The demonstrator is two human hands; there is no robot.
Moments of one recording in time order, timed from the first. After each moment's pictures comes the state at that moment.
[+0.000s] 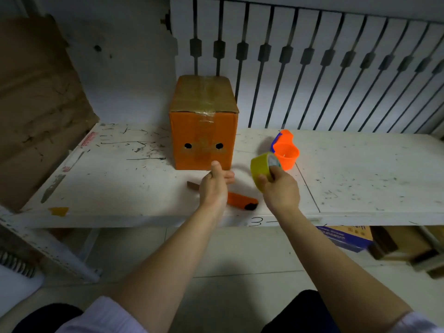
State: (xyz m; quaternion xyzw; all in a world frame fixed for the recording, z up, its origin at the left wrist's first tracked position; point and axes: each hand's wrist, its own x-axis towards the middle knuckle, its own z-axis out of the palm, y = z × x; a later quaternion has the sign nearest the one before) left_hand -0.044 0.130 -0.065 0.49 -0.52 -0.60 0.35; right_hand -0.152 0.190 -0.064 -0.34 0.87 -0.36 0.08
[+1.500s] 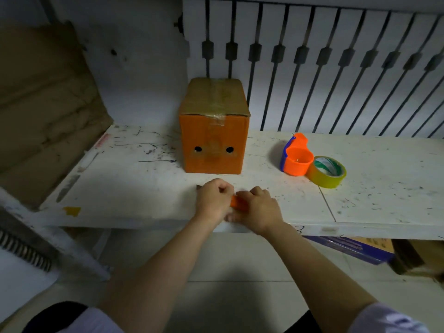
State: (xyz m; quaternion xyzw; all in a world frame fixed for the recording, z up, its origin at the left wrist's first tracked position) left_hand -0.022 0.117 -0.078 0.51 -0.69 -0.42 0.29; right_hand -0.131 0.169 -0.105 -0.56 0.82 -0.08 0.11
